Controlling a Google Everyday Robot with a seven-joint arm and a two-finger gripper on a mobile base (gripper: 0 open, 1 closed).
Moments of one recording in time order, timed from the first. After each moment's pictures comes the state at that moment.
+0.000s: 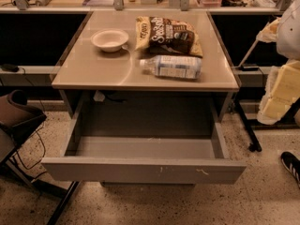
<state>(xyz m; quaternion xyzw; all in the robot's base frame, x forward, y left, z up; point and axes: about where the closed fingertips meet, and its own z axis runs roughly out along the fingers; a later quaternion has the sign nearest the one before) 0.439 -0.215 0.981 -0.60 0.78 -0.04 0.17</state>
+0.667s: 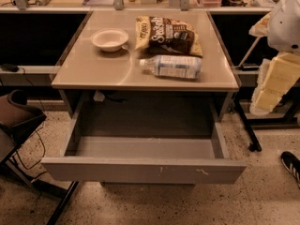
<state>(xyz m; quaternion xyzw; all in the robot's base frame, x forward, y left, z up) 0.453 -0.210 0.984 -0.61 0.78 -0.04 0.17</state>
